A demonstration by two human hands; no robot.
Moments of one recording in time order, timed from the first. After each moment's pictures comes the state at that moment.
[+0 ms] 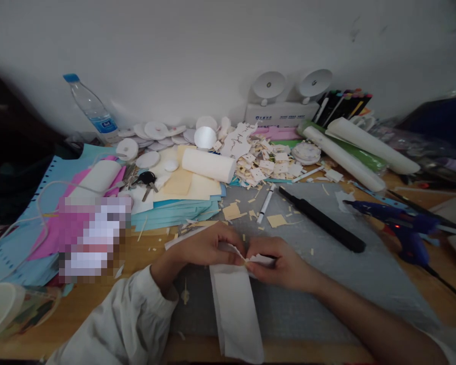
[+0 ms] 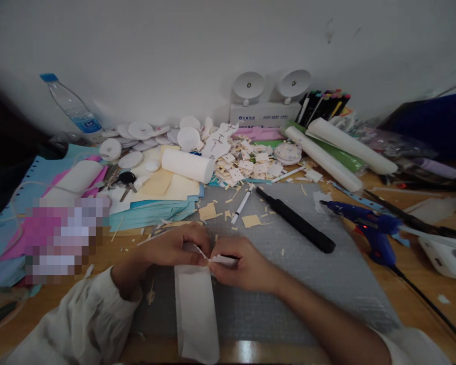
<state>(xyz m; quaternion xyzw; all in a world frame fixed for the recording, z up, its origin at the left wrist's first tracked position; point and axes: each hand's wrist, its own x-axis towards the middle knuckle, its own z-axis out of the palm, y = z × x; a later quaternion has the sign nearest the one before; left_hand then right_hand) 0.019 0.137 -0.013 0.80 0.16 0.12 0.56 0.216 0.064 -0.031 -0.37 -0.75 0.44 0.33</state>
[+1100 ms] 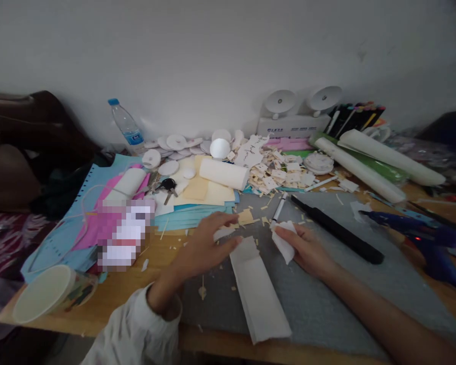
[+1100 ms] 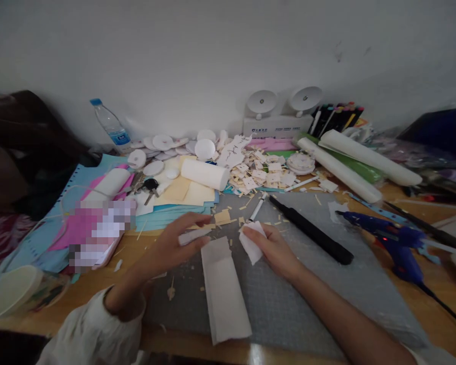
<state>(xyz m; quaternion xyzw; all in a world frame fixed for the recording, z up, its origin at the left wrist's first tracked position) -0.010 0.104 0.011 0.81 0.42 0.27 0.31 0.227 0.079 -0.044 -0.52 -0.41 0.60 0.44</state>
